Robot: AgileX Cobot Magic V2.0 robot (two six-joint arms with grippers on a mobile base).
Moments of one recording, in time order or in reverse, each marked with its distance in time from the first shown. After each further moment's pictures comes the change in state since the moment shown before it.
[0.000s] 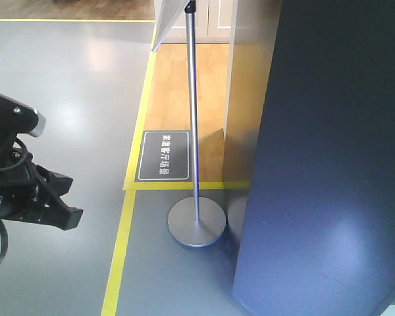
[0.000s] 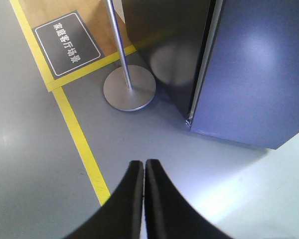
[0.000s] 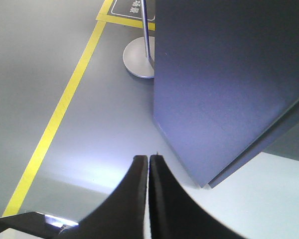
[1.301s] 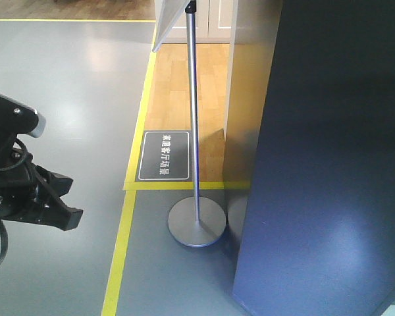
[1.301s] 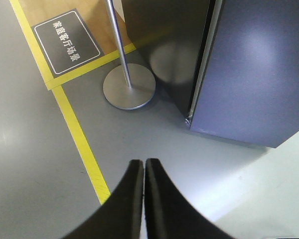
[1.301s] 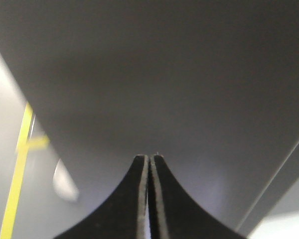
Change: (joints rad) left arm 0.000 0.000 0.000 -0.001 0.000 0.000; right arm -0.600 0.619 -0.363 0.161 -0.555 -0.165
